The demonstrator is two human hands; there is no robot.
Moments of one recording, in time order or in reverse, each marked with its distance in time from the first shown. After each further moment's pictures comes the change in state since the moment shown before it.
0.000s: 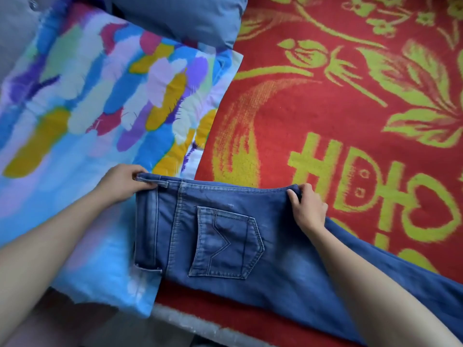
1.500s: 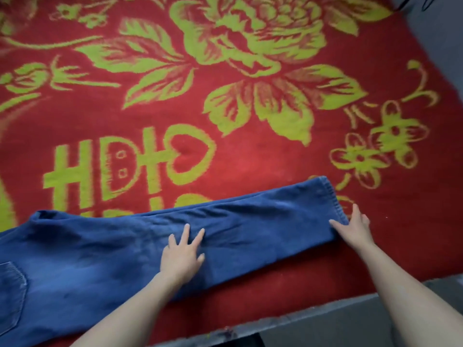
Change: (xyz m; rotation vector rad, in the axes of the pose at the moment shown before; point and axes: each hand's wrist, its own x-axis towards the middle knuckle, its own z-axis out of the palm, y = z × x) left_hand -0.232 0.377 0.473 0.929 -0.428 0.426; right_hand -0.098 0.626 -0.215 0.331 0.078 0.749
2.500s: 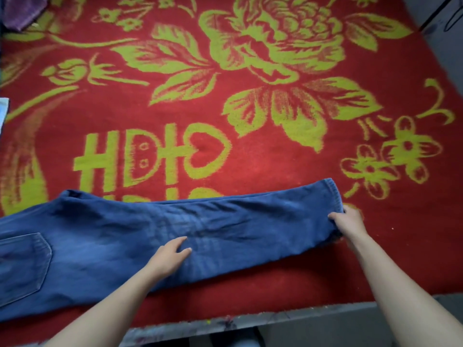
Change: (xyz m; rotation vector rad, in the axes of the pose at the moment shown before) left_hand -0.026 -0.048 0.006 -0.687 -0.030 -0.134; right_hand -0.029 -0.057 -0.010 0.374 -0.052 -0.013
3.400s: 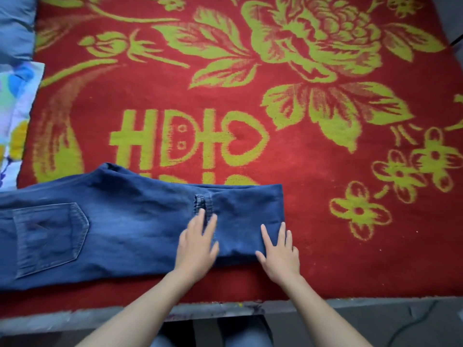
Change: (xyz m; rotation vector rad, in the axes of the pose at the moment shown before) left_hand -0.040 -0.025 0.003 0.342 0.437 0.339; right_hand -0.154 0.042 0.172 -1.104 -0.296 -0.474
